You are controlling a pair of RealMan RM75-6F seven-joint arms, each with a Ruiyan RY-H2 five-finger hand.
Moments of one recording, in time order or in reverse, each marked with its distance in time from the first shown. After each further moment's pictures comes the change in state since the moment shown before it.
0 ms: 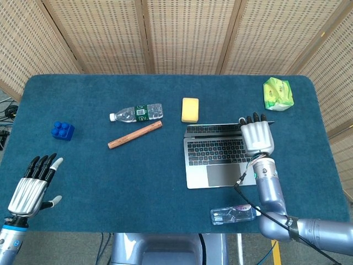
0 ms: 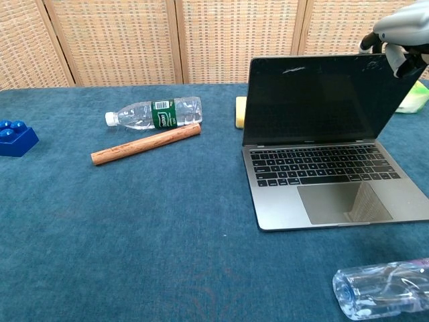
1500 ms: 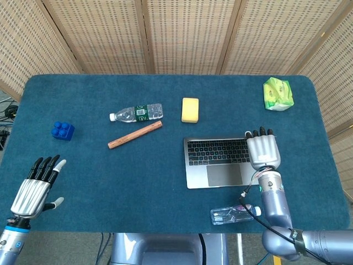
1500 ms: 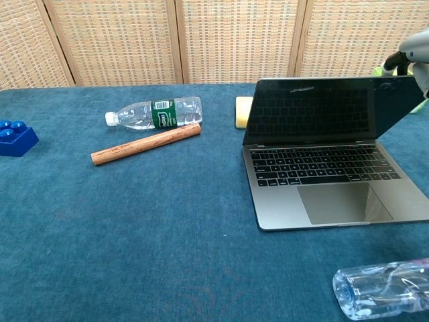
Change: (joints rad) left arm -0.002 -0.008 0.013 -0.001 0.019 -0.003 0.014; right arm 0.013 0.057 -0.103 -0.162 0.084 0.111 0.041
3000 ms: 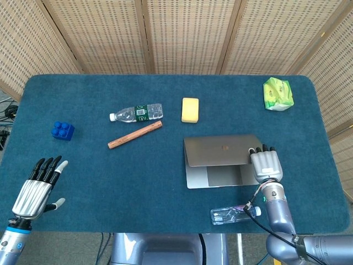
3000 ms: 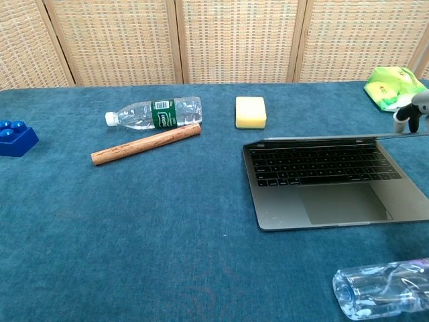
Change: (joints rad) left arm 0.002 -0.003 0.007 -0.002 0.013 0.006 0.008; right arm -0.060 -0.046 -0.105 0.047 -0.020 -0.060 0.096
